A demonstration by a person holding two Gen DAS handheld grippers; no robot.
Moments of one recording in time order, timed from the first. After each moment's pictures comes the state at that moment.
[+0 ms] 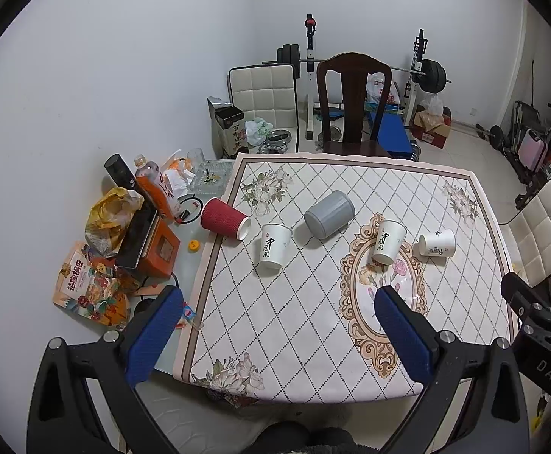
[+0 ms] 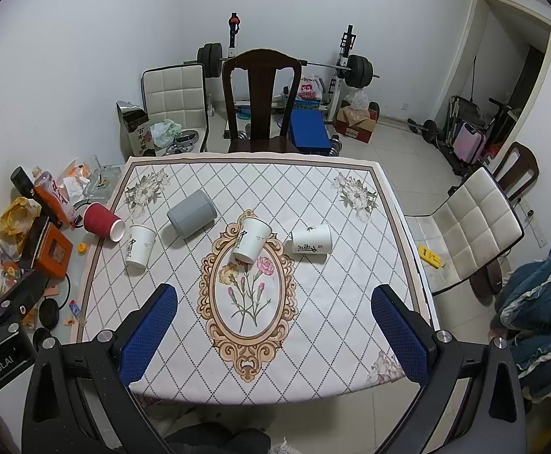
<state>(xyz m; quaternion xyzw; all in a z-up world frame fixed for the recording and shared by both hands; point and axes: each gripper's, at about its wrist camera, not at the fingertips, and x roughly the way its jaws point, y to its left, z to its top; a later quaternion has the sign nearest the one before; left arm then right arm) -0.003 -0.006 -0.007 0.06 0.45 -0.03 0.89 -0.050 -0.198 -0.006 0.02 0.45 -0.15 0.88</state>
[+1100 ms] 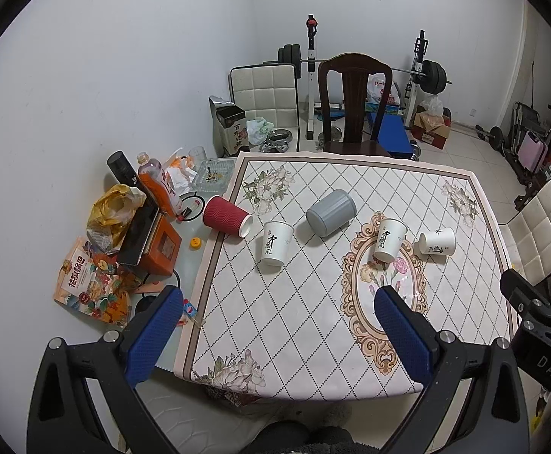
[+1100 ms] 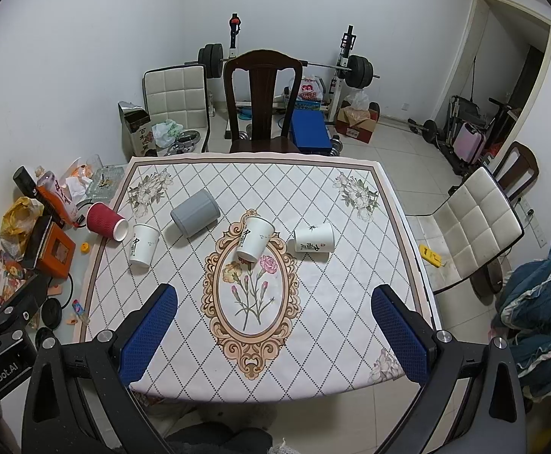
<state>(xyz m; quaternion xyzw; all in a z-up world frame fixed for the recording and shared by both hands) -0.004 -0.005 -0.007 0.06 0.45 -0.03 0.89 -0.052 -0.190 -0.001 0.02 0.45 -0.16 0.88</state>
